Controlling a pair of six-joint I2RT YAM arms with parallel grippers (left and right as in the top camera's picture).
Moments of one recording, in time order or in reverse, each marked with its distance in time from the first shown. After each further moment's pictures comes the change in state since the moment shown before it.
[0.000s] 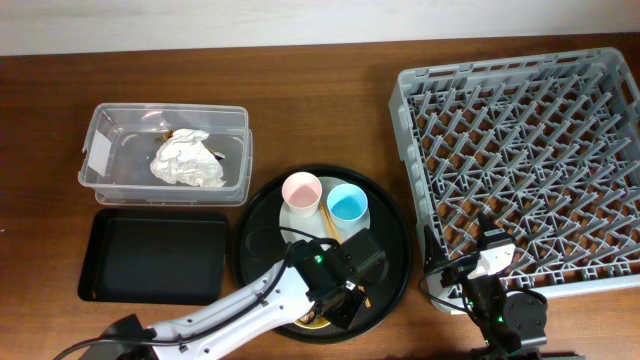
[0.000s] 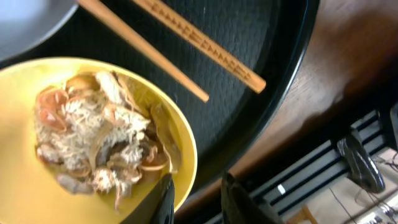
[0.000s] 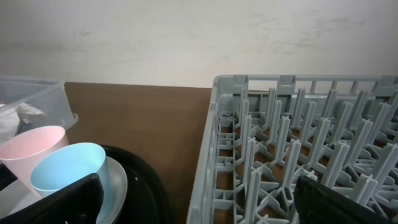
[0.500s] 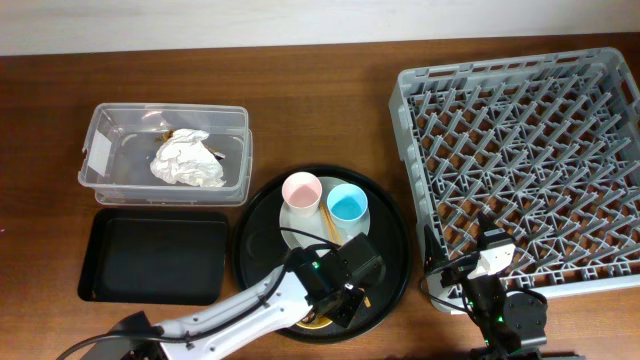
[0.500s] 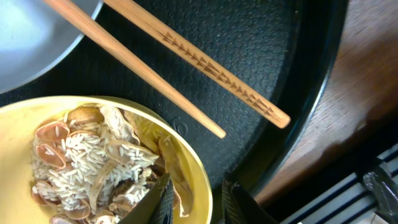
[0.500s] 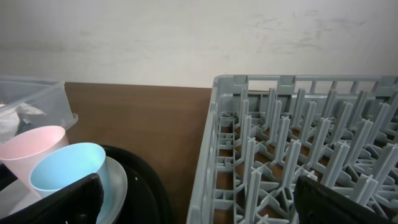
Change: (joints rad) left arm 0.000 0.007 -0.083 0.142 -0.045 0.000; right arm 0.000 0.000 0.000 0.000 0.000 0.000
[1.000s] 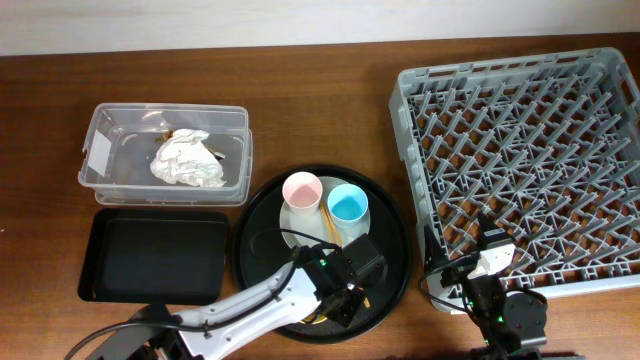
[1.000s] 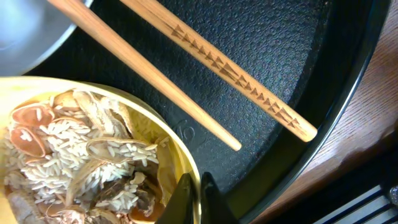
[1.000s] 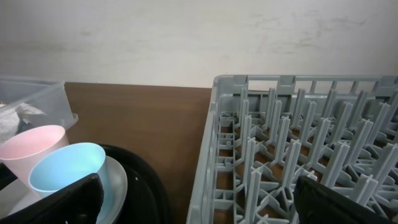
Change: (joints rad) left arm 0.000 0.057 0.000 0.010 -0.008 -0.011; right arm 0.000 0.000 0.000 0.000 0.000 0.000
